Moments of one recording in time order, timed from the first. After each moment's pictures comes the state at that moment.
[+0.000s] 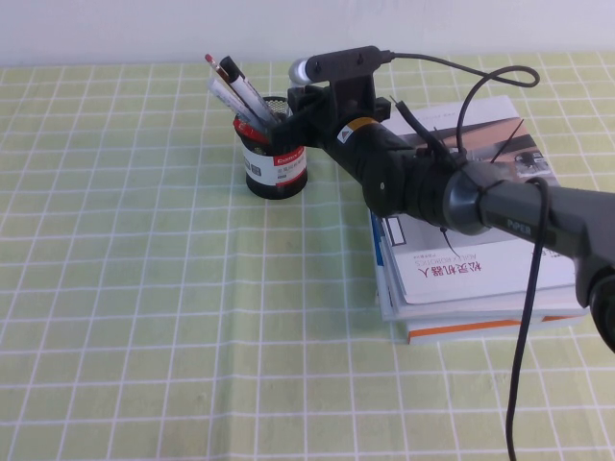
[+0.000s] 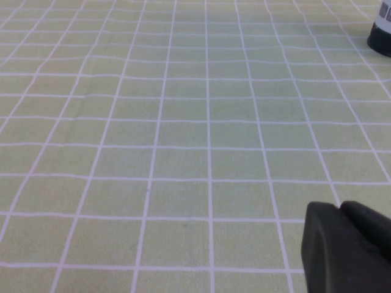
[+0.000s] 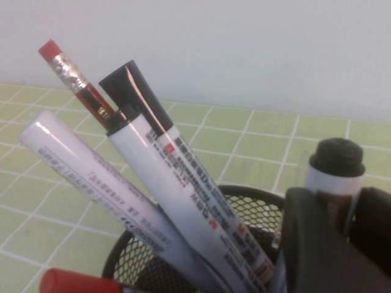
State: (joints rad) right arm 0.61 2.30 -1.76 0.34 -0.32 -0.15; left arm 0.00 -0.01 0.03 -0.11 0.39 0.14
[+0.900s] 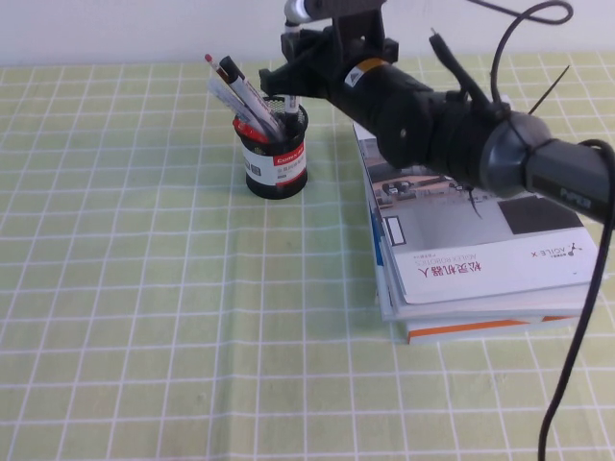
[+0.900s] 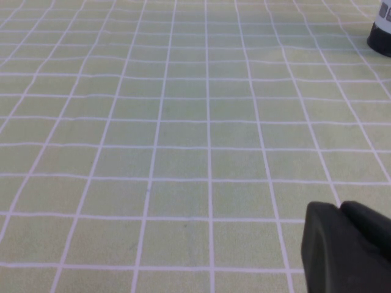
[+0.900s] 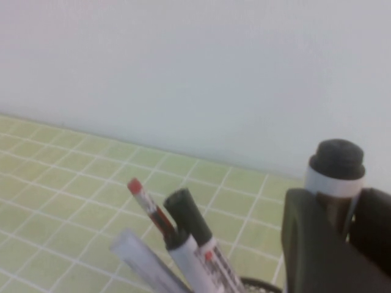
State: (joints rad) right arm 0.60 2.14 -1.76 0.35 -0.20 -0.22; left arm 0.00 -0.01 0.03 -0.11 0.39 0.14
